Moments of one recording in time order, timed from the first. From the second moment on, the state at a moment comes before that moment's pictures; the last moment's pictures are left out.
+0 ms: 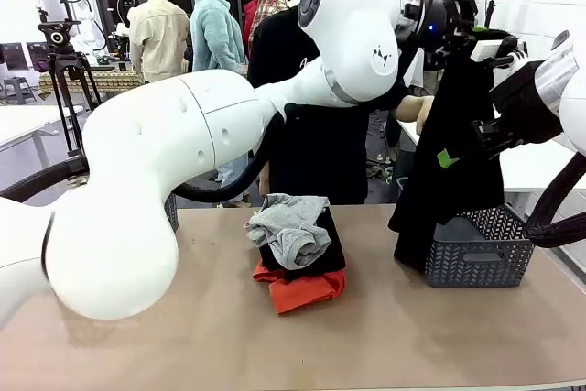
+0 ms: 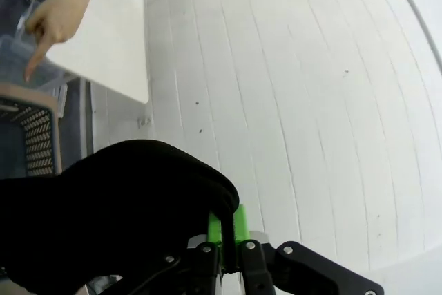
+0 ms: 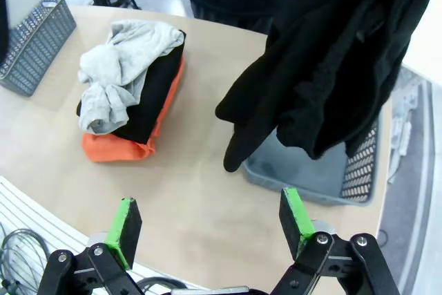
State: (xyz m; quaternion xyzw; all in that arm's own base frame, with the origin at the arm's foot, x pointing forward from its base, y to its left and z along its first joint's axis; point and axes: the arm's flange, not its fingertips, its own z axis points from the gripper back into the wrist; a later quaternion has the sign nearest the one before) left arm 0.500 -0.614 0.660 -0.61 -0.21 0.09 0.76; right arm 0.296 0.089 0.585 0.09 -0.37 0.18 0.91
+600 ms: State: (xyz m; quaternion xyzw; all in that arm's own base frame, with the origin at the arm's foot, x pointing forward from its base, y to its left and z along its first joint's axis) left arm 0.482 -0.669 0.564 -0.54 -0.13 0.09 0.83; right arm 0.296 0.089 0.585 0.09 -0.37 0.18 0.91
